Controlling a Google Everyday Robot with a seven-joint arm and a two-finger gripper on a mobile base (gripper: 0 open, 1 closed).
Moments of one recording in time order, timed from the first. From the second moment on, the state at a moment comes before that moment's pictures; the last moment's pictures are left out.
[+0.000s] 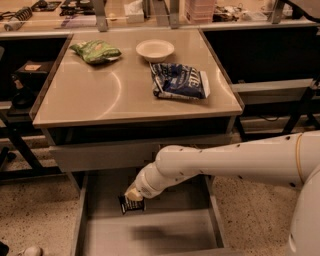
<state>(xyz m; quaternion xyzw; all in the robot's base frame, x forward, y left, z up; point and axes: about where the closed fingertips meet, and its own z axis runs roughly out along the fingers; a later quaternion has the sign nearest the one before) 0.485 0.093 0.556 -0.52 0.79 0.23 0.21</state>
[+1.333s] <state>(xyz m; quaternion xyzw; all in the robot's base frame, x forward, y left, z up) 0.491 0.094 0.665 -0.52 0.78 0.23 0.25</state>
